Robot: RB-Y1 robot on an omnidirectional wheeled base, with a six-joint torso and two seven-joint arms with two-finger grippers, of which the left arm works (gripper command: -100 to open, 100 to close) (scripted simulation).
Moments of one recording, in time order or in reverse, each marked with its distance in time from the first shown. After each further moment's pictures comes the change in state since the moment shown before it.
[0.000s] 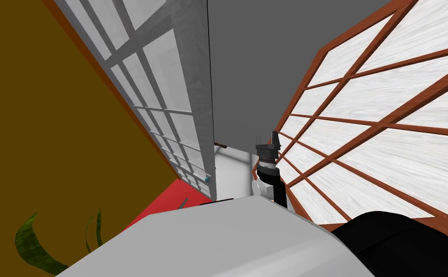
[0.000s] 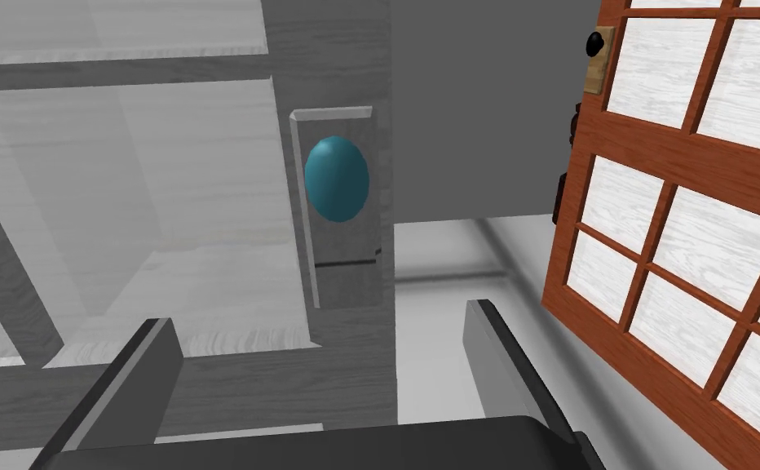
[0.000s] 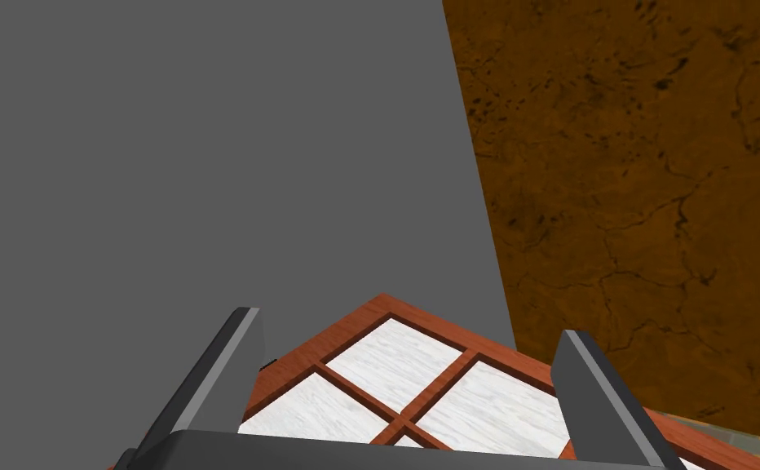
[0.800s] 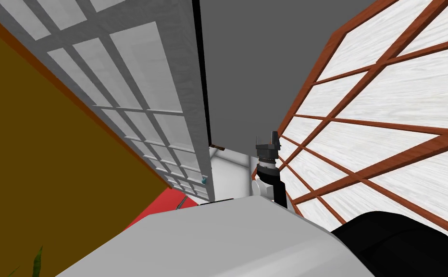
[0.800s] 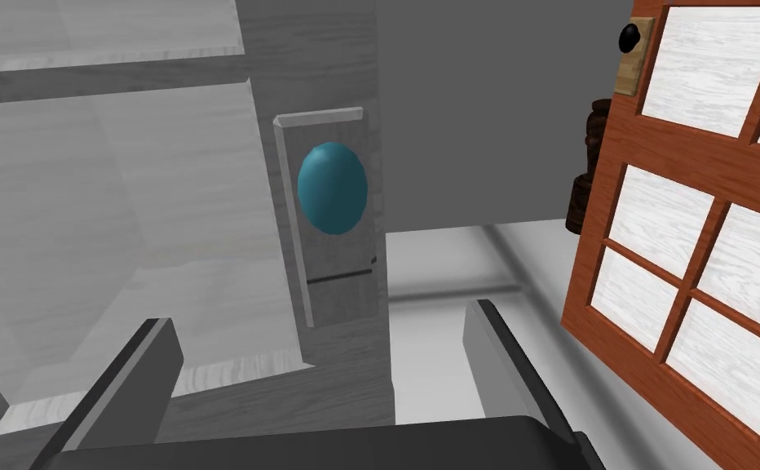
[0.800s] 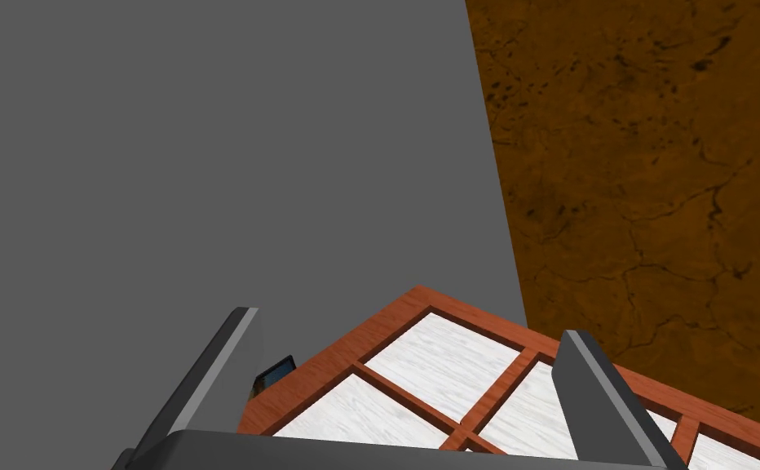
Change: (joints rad) arm -0.023 0.026 -0.008 0.004 0.016 0.036 0.010
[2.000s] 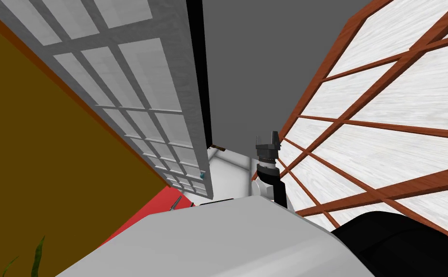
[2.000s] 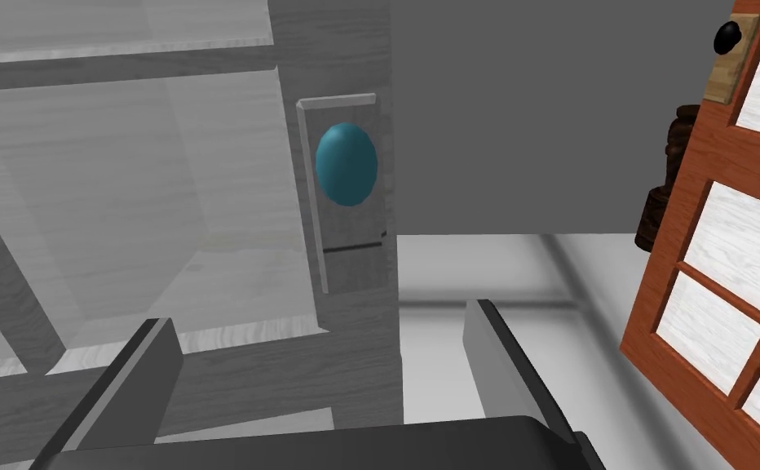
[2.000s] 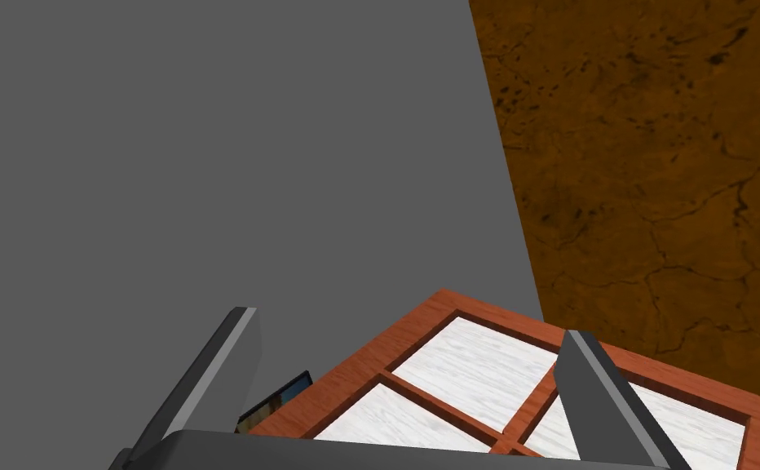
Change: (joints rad) arm -0.009 0.036 0.011 0.019 0.101 0.046 -0.010
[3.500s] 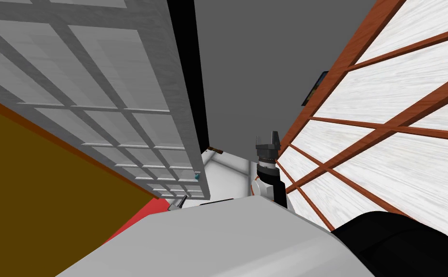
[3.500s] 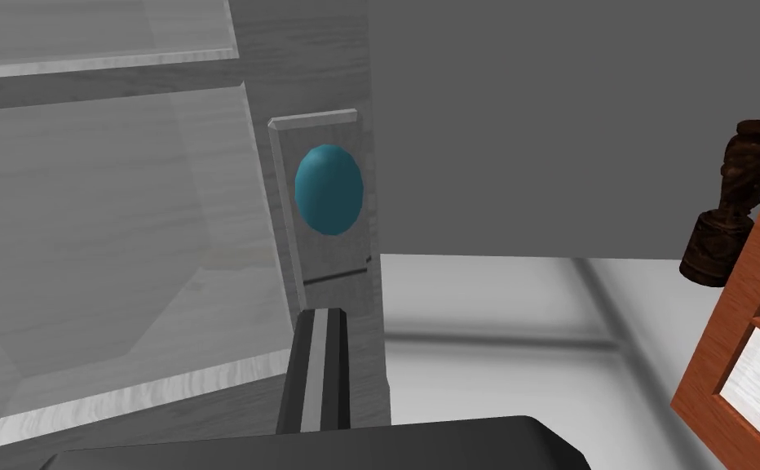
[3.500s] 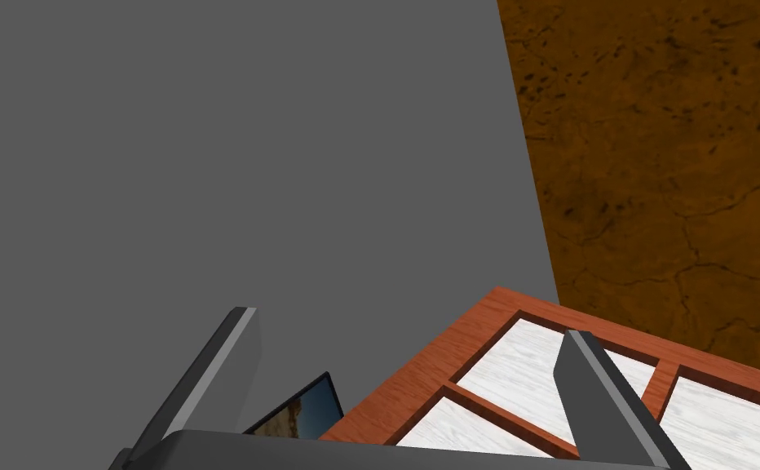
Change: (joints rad) arm -0.016 -0.007 -0.004 -0.035 0.032 0.077 0.017
